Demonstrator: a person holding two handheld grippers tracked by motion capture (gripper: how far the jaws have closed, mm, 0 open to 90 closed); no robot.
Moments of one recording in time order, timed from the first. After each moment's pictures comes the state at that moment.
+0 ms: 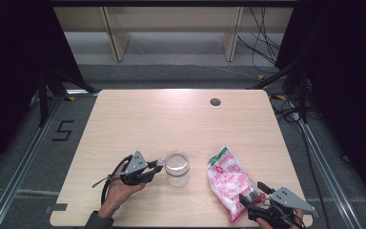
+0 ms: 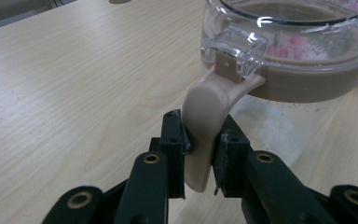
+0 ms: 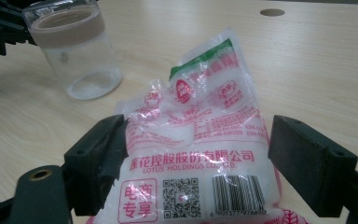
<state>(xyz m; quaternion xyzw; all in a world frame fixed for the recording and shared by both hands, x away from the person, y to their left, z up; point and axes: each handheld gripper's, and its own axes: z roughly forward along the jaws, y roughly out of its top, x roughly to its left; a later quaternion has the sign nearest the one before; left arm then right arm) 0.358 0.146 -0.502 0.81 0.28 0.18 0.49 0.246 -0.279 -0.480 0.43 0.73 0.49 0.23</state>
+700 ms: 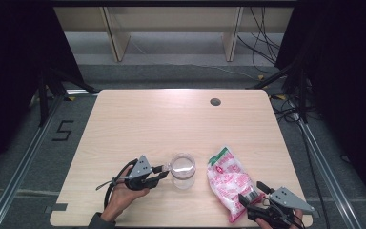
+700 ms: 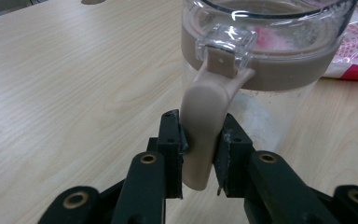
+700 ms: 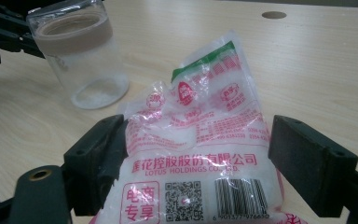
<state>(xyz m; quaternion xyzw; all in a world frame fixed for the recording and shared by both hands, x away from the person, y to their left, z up) 0.347 0.128 -0.502 0.81 0.26 0.15 0.50 0.246 -0.277 -0.481 0.43 0.72 0.49 0.23</state>
